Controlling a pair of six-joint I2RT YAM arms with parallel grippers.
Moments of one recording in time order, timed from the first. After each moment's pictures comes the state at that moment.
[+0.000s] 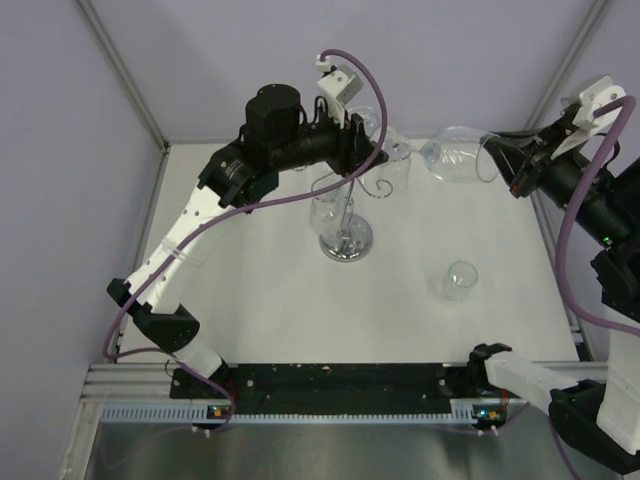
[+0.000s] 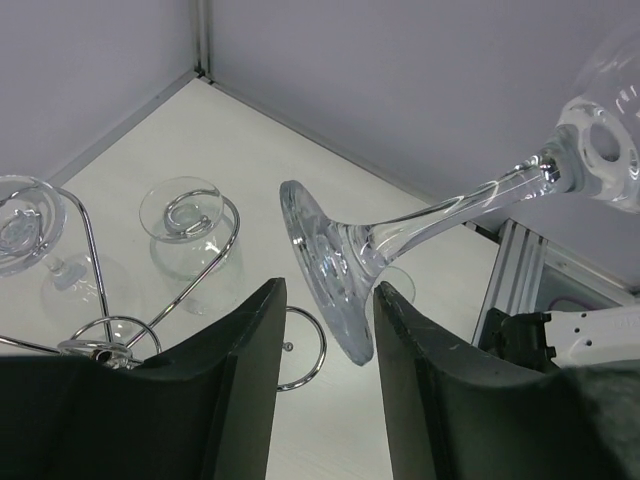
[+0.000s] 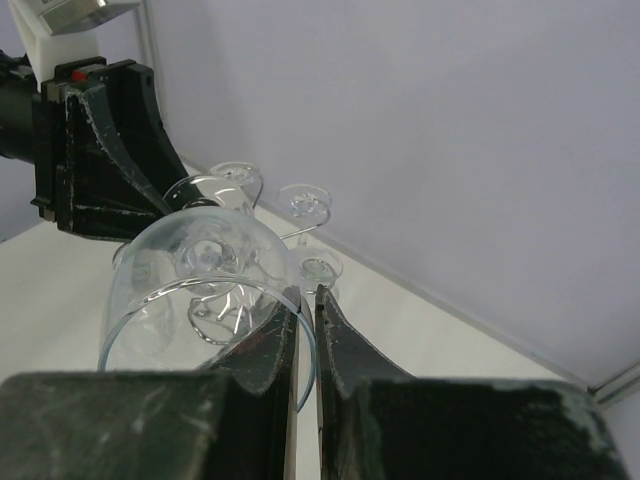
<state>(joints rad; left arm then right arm) -0.73 1.62 2.07 -0.58 0.40 -0.17 0.29 1.04 1.95 -0.81 -0.29 -0.13</state>
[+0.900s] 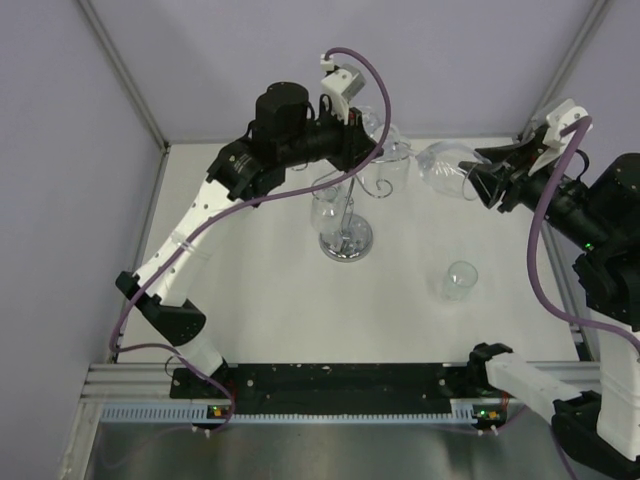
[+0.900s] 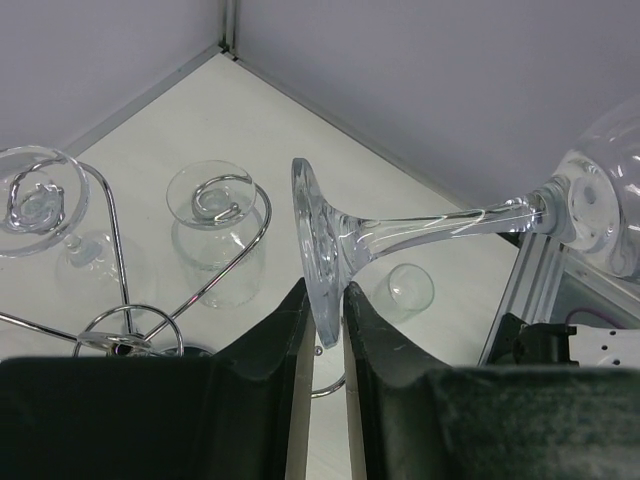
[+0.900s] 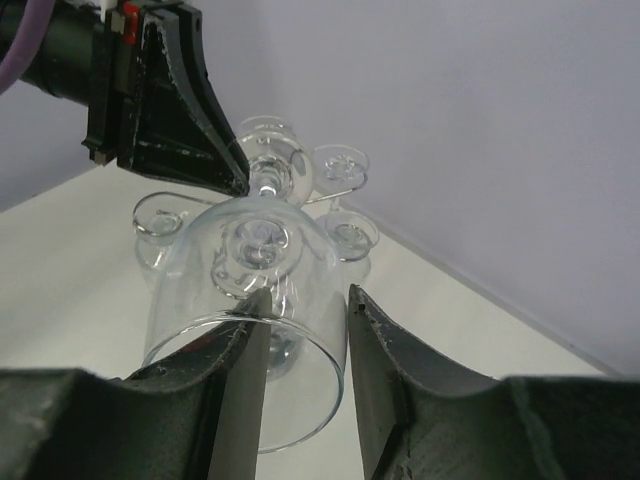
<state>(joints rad) -0.73 1.67 2.09 -0.61 0.36 -0.19 0.29 0.97 1.76 -0.76 -0.37 -0.14</state>
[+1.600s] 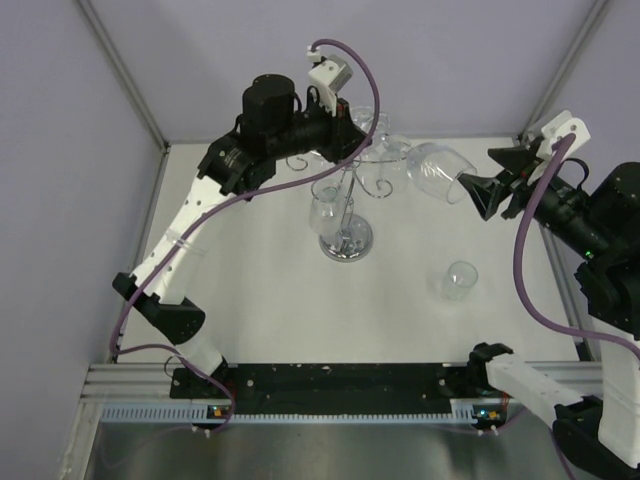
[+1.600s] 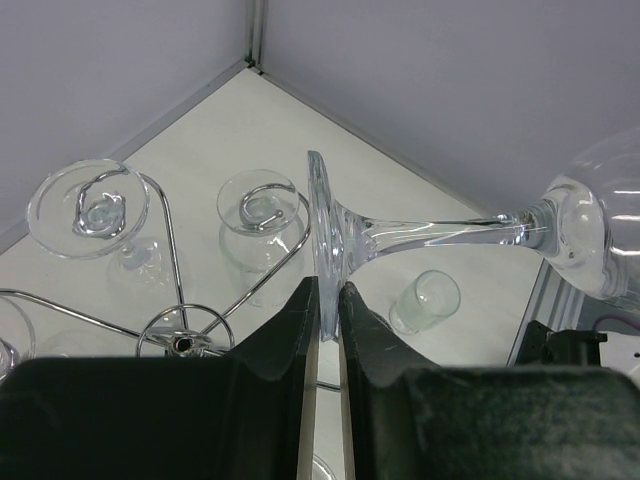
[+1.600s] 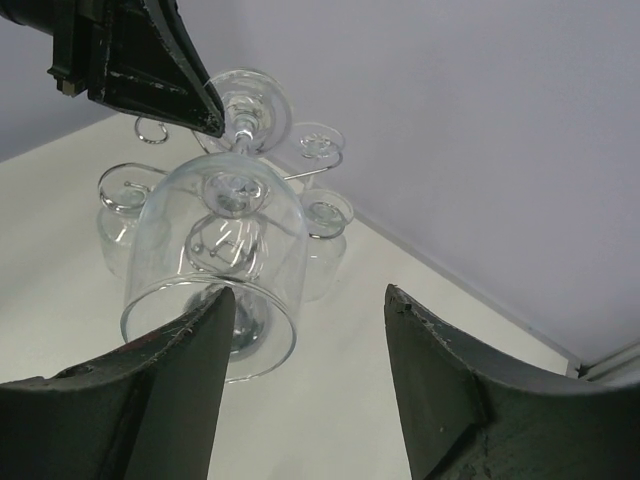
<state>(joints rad) -0.67 1.67 2.12 -0.61 0.39 -0.16 0.29 0.93 1.72 -0.79 -0.33 -0.23</state>
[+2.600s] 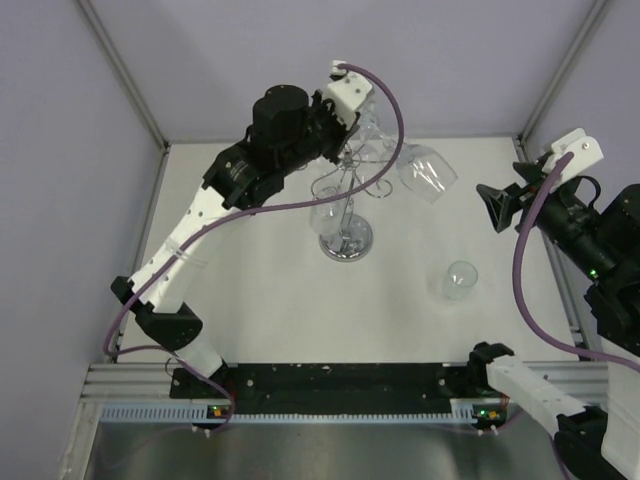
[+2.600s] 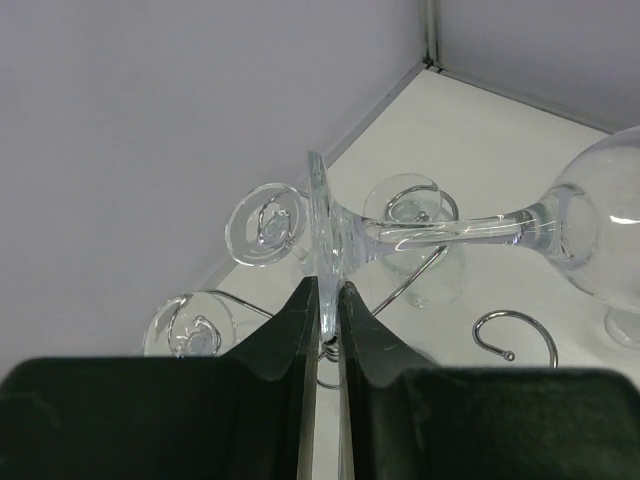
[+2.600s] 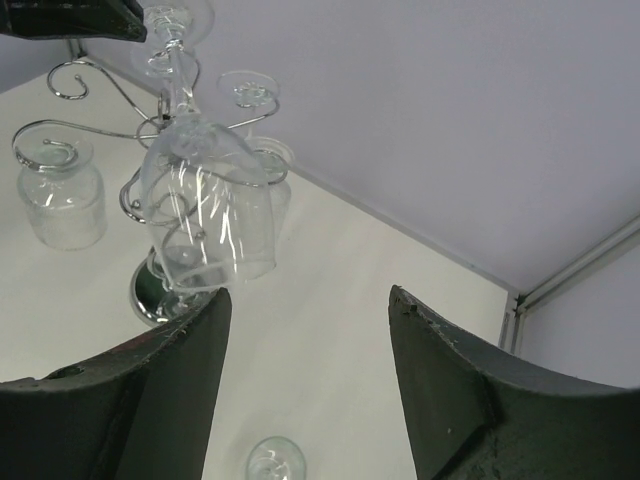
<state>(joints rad) -0.75 1.65 2.12 -0.61 0.01 0.23 0.29 0.86 1.69 -0.88 -0.16 -0.27</state>
